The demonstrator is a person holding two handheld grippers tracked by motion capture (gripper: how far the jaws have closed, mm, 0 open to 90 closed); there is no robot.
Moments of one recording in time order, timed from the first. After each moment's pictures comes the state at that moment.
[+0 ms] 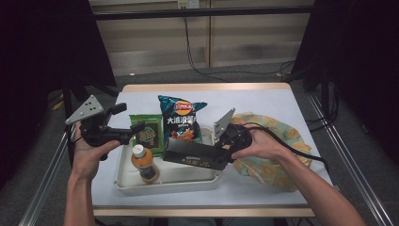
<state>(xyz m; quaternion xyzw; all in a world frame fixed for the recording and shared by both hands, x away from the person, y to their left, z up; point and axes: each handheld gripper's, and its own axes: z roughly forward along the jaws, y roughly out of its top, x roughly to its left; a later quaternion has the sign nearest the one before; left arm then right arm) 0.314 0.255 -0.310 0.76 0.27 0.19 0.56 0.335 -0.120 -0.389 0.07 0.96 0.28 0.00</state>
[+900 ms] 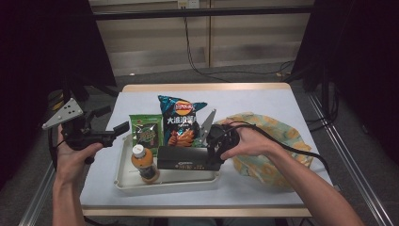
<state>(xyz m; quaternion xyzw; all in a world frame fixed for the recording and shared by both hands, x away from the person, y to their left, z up) 0.310 0.288 -0.309 0.74 0.29 0.20 0.58 0.335 -0.083 -0.379 0.05 0.98 0.21 -0.01</state>
